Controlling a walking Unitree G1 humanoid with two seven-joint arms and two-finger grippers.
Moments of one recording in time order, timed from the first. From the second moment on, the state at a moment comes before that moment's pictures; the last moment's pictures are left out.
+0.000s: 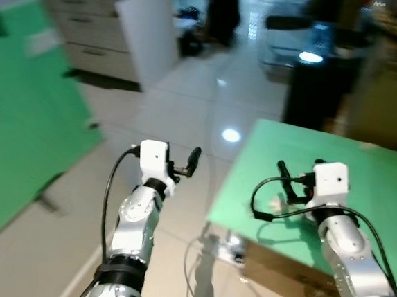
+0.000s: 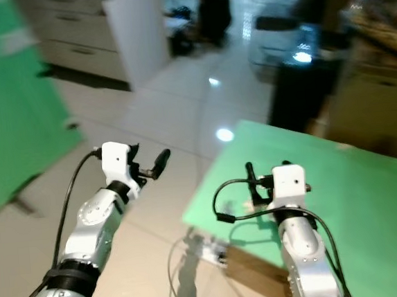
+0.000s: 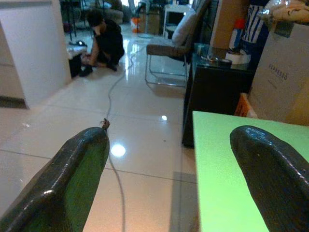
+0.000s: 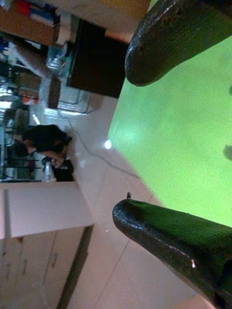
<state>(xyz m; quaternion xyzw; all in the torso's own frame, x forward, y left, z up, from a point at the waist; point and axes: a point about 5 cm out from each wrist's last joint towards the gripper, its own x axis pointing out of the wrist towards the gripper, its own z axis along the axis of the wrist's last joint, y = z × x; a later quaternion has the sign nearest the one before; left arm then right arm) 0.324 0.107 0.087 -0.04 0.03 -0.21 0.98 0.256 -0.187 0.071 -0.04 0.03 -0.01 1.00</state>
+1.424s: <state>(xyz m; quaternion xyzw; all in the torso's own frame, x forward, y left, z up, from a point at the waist) 0.316 0.130 0.066 -0.08 0.04 -0.14 0.99 0.256 -0.192 0.075 -0.05 0.04 -0.01 1.00</state>
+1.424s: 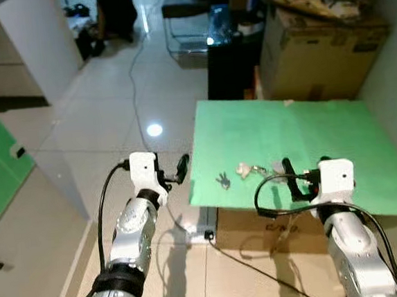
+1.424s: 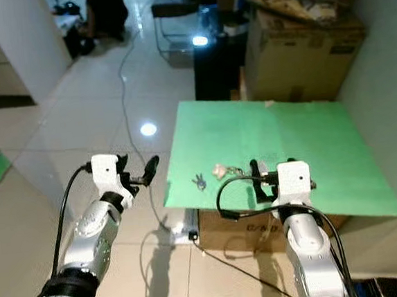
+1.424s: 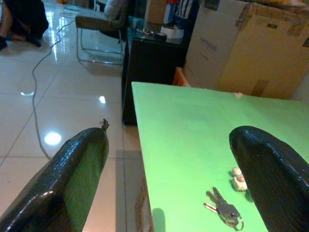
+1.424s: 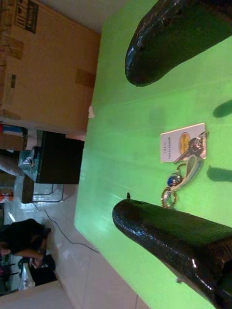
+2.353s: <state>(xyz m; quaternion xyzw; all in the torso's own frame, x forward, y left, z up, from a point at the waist) 0.303 0.128 0.062 -0.08 0.03 -0.16 0.98 0.262 -0.181 0.077 -0.06 0.04 0.04 1.00</state>
